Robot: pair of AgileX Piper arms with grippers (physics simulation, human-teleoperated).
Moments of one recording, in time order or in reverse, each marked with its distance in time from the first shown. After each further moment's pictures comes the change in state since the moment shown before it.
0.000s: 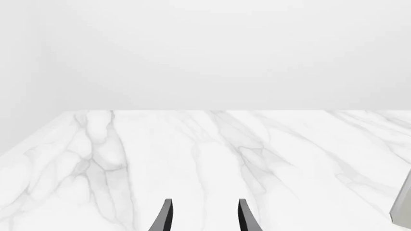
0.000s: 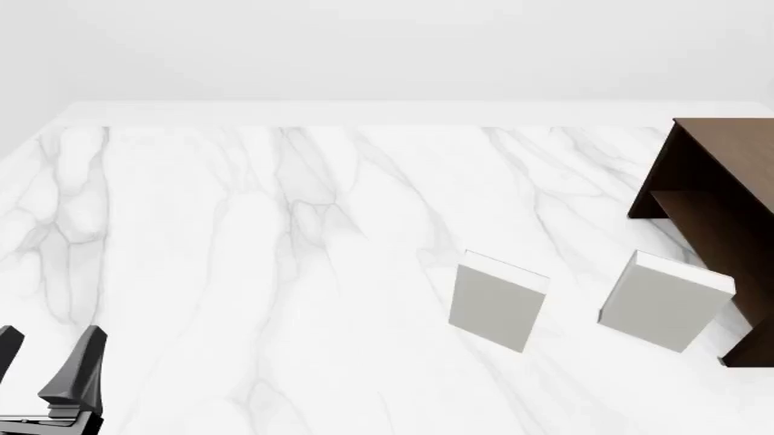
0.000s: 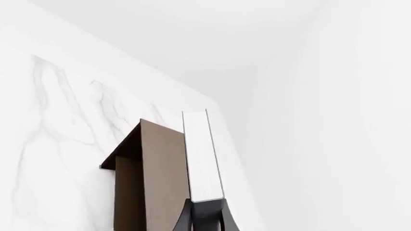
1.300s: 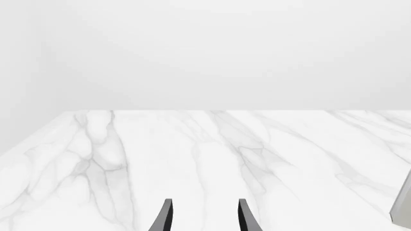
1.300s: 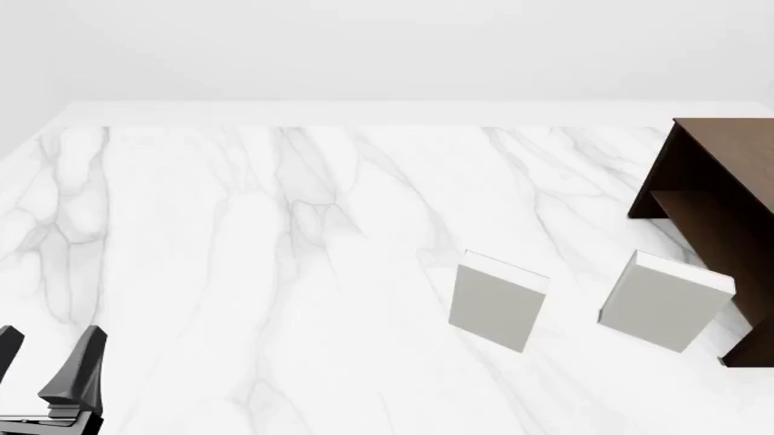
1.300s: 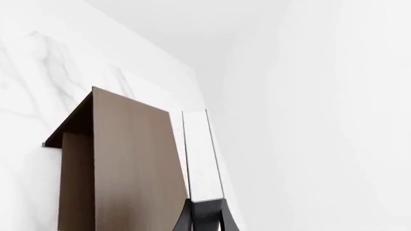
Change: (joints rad) left arm 0.000 0.000 0.000 0.000 0.000; right arm -0.165 0.242 -0.051 -0.143 -0.108
